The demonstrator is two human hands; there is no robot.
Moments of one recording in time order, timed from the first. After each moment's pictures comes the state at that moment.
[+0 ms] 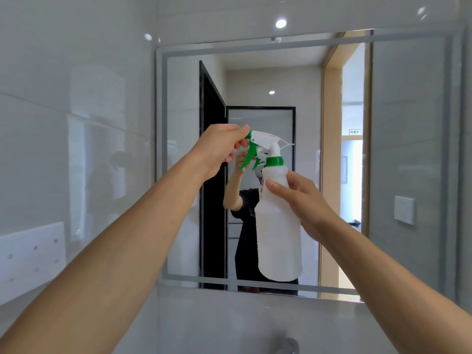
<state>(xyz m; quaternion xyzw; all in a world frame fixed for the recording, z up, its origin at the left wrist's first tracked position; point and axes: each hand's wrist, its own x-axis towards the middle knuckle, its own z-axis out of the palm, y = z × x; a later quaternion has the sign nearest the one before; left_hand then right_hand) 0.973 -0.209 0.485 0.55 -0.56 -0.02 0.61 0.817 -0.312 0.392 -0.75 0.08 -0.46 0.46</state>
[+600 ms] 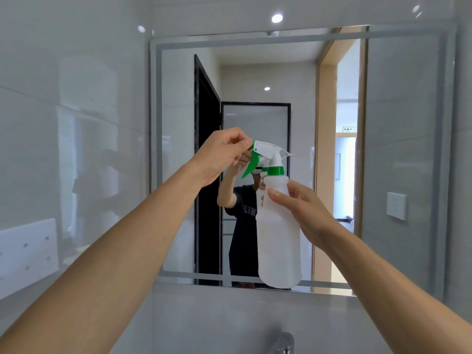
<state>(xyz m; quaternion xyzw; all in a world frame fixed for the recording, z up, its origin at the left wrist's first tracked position) 0.987 -0.226 0.464 0.51 -0.64 -0.01 0.57 0.813 -0.327 0.370 -0.75 0.09 -0.43 0.49</state>
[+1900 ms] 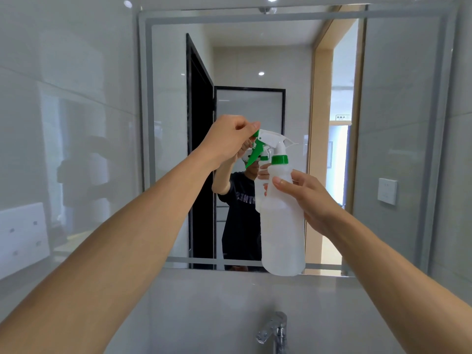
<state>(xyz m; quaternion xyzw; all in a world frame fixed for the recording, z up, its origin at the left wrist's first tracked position) 0.975 -0.244 0.461 0.55 -0.62 0.05 0.56 0.803 -0.332 0.364 -0.74 0.12 -0.42 0.51</state>
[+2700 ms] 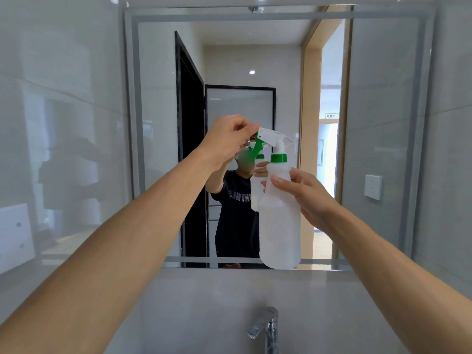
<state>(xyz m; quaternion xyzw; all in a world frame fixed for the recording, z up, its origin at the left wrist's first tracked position) 0.961 -0.255 0.455 0.52 -0.63 0.01 0.58 0.787 -0.345 0.362 -0.74 0.13 -0.43 0.50</state>
